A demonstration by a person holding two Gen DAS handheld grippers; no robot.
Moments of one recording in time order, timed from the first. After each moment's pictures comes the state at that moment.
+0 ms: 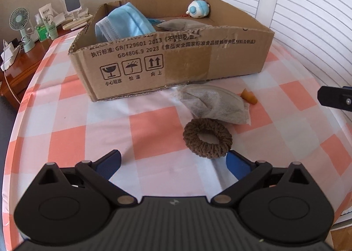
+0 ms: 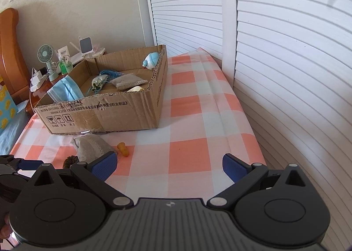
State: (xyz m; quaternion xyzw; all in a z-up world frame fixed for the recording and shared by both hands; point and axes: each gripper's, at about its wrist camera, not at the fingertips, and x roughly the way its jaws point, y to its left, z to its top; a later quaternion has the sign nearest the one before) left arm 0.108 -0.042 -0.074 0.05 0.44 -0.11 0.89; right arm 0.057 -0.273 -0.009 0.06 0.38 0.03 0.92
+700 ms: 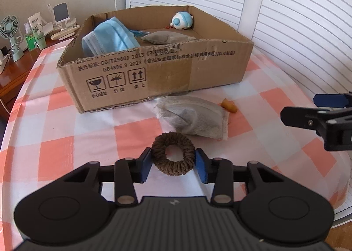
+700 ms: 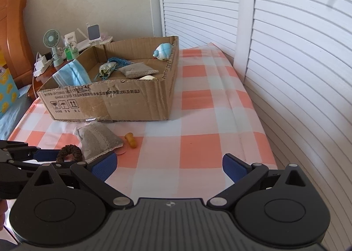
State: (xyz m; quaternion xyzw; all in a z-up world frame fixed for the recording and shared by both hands) left arm 0.103 -0.039 -0.065 0.04 0.42 -0.14 0.90; right arm 0.063 -0.254 -0.017 0.02 0.39 0.04 0.92
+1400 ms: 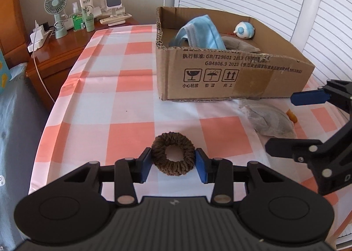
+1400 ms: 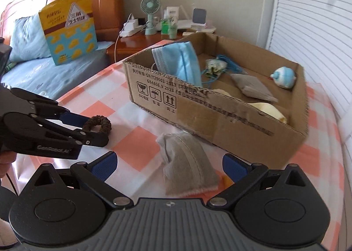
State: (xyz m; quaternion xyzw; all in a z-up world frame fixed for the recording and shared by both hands) left arm 0.106 0.039 -0.067 -0.01 0.42 -0.05 0.91; right arm 0.116 -0.160 -0.028 -0.10 0.39 0.30 0.87
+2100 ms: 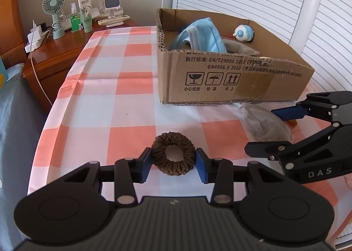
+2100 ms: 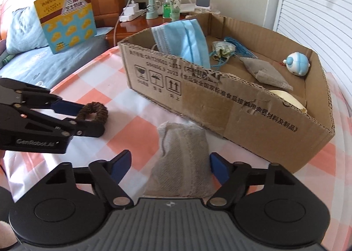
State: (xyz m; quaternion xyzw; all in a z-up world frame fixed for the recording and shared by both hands) left arm 0.108 0.042 -0.068 -0.01 0.42 -0.06 0.91; right arm 0.130 -0.145 -0.050 -0.11 0.42 0.30 0.85
